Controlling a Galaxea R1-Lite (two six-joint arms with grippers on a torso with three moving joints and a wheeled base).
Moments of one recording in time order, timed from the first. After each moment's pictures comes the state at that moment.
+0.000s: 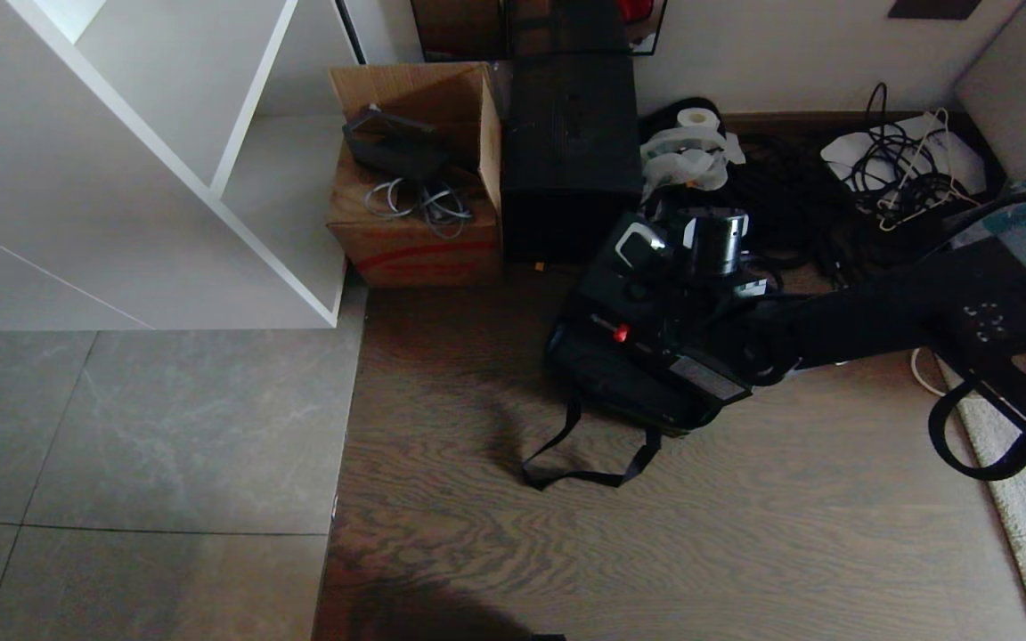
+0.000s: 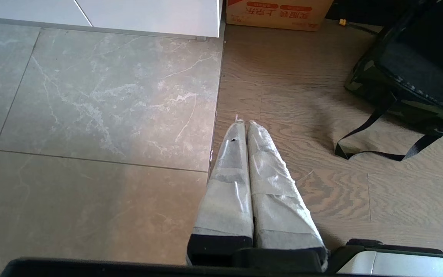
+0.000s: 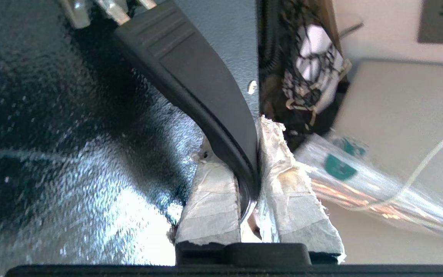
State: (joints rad) left arm 0.00 0.00 0.00 -0.02 0.02 -0.05; right arm 0.45 2.19 -1.52 -0.63 -0.84 -1.01
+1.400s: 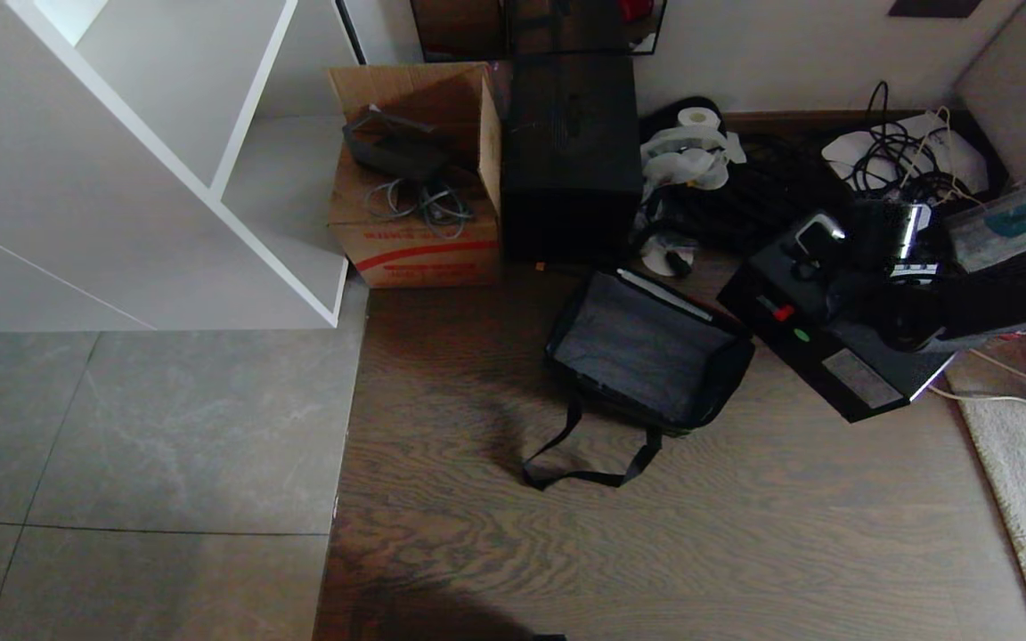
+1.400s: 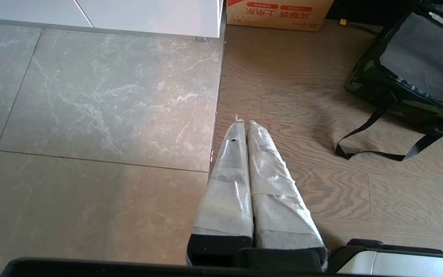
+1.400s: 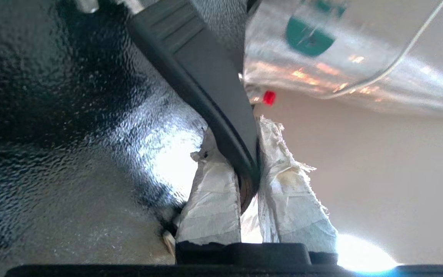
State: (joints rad) left arm 0.00 0.00 0.00 -0.02 0.02 -0.05; right arm -0.03 2.19 -1.50 -0.59 -0.83 -0.98
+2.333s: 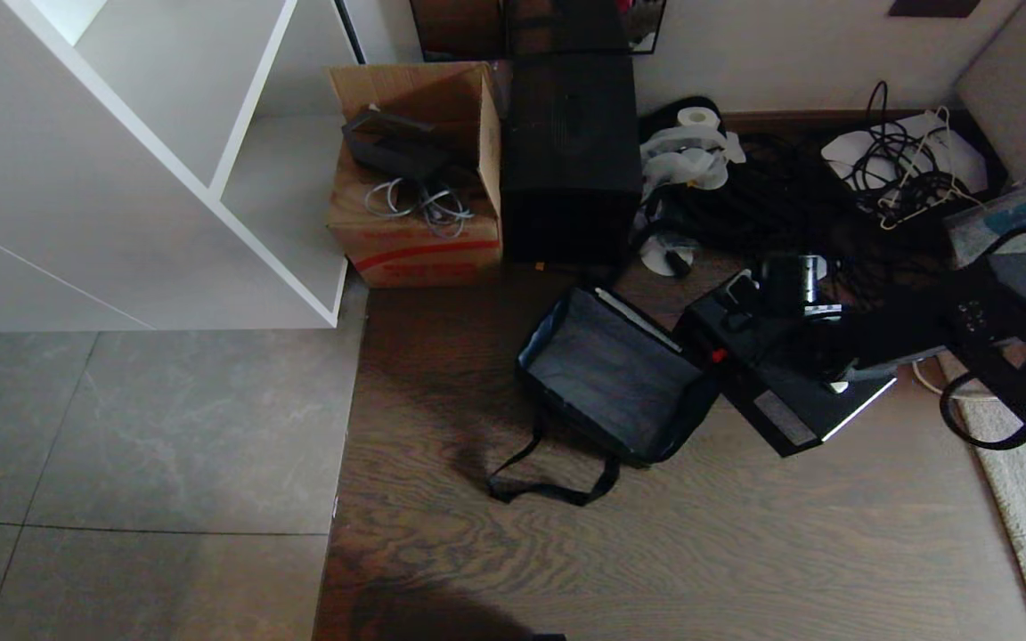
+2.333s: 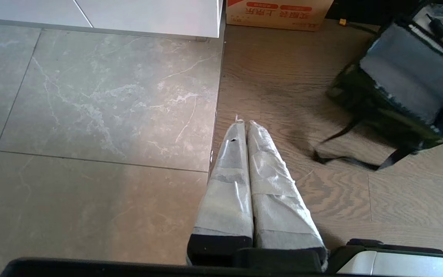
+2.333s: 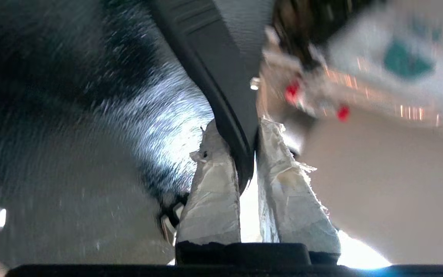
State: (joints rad) left arm 0.00 0.00 0.00 -0.02 0.02 -0.04; right arm 0.12 2.33 -1.54 -0.46 -0.84 -0.85
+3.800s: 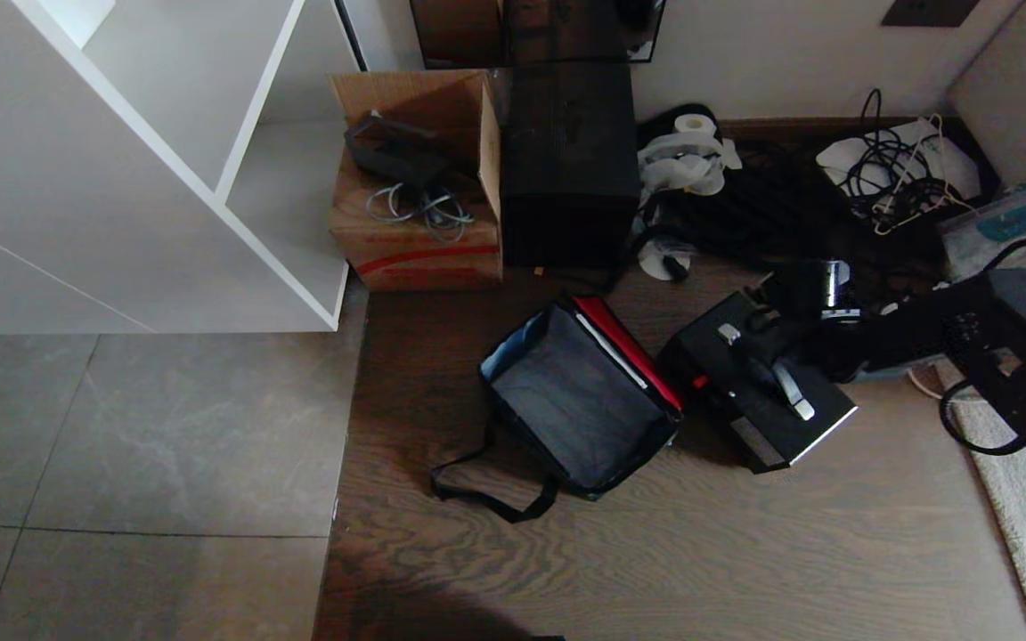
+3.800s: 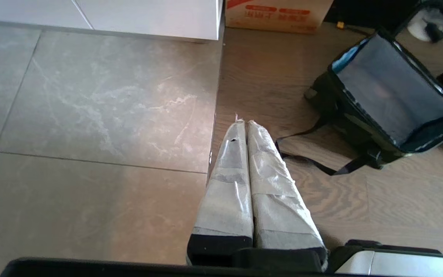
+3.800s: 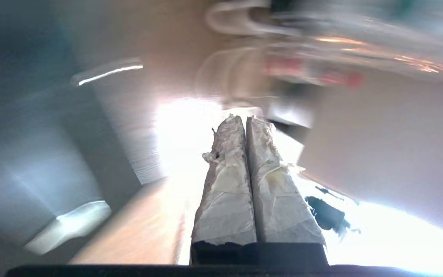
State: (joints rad) left arm 0.00 0.00 0.00 -0.02 0.02 -0.05; right arm 0.04 2.45 -1.63 -0.45 -0.84 -0.74
